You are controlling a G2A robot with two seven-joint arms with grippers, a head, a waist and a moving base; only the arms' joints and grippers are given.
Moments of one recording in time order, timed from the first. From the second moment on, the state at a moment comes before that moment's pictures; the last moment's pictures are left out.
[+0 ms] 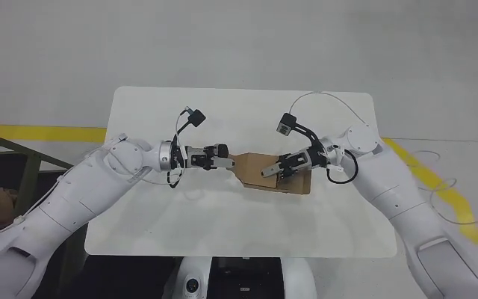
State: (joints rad) left arm 0.81 -0.72 -0.65 -1.52 -0.45 -0.58 -0.80; right arm -0.70 -1.14 0.77 -1.11 0.69 -0.30 1.52
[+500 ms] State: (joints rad) left arm 0.91 -0.72 -0.72 -1.51 -0.43 -0.57 -0.80; right arm -0.70 -1.14 0.77 -1.13 0.72 -0.30 1.52
